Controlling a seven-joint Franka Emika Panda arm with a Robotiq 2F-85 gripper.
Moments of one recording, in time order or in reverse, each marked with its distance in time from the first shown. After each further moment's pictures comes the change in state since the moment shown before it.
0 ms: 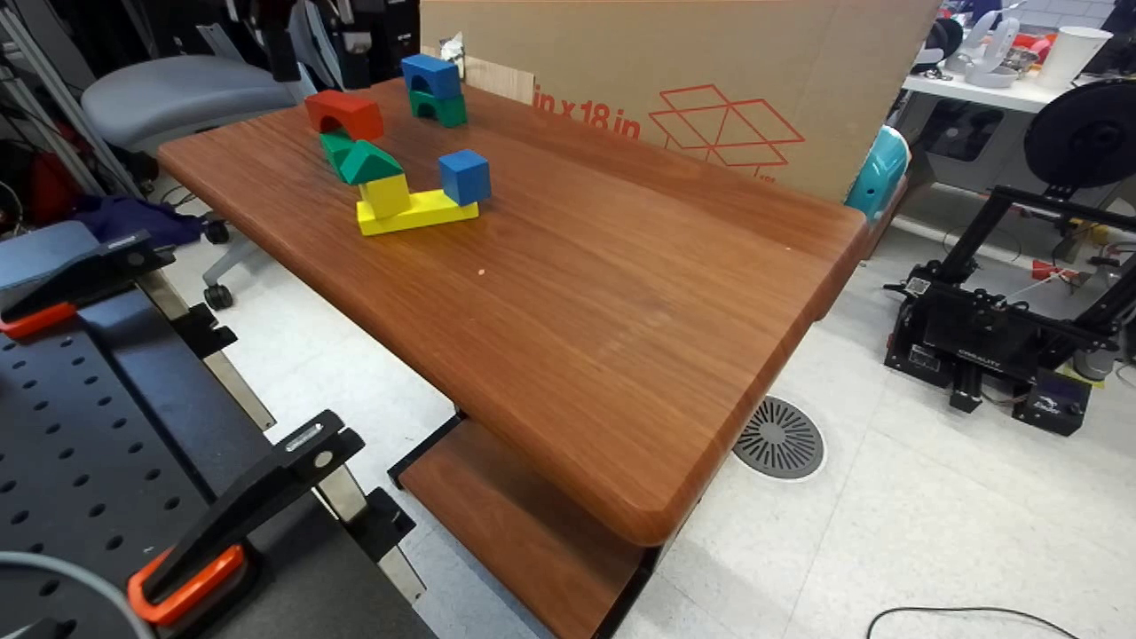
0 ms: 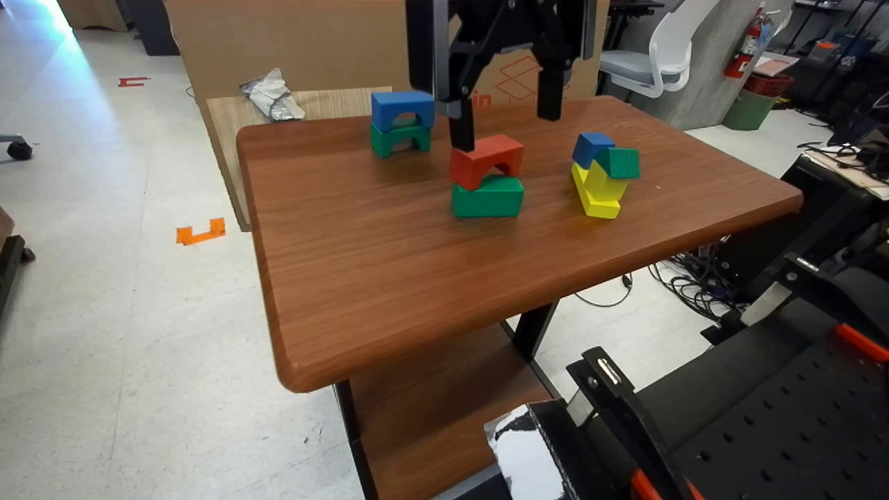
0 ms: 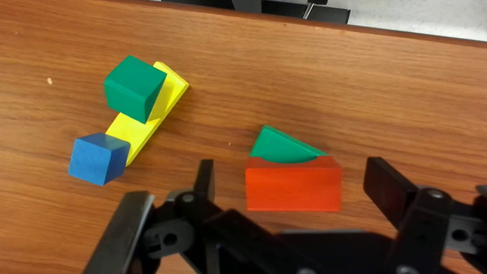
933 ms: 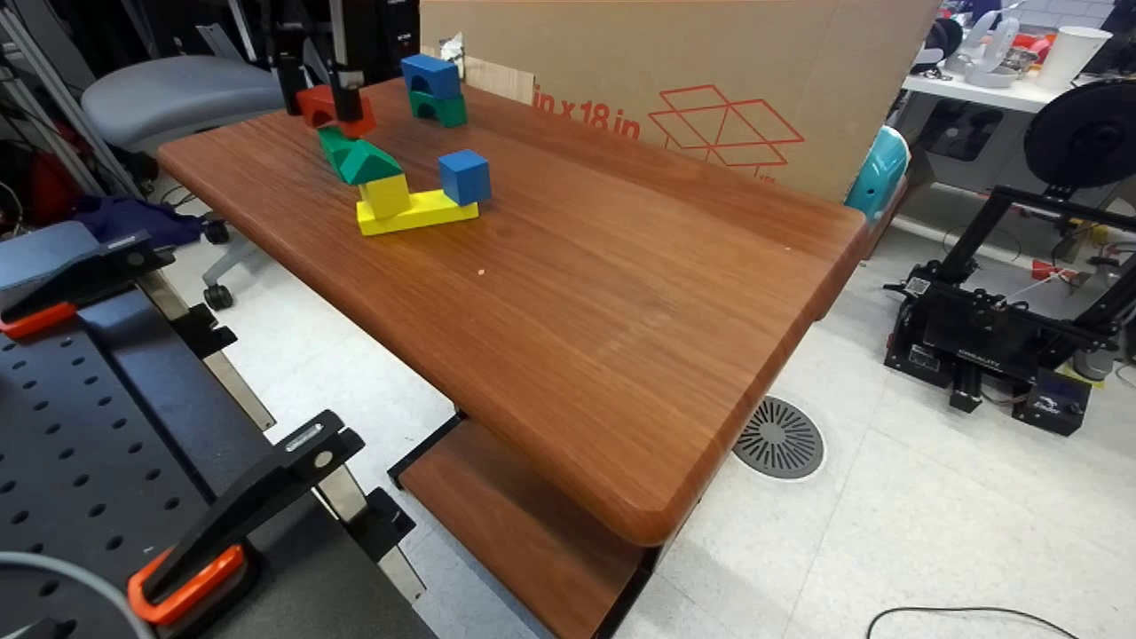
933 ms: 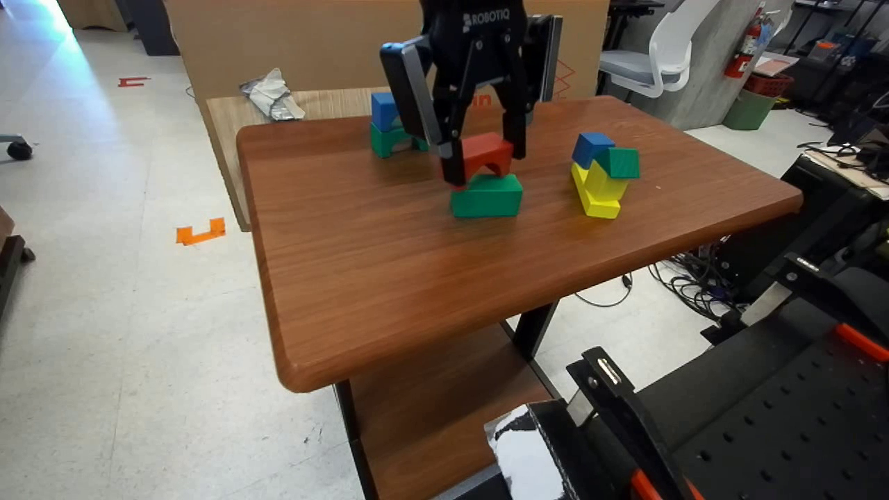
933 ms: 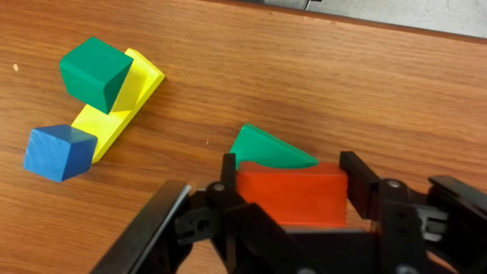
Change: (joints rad) arm 0.049 0.074 -0.019 0.055 -0.005 -0.011 -0.001
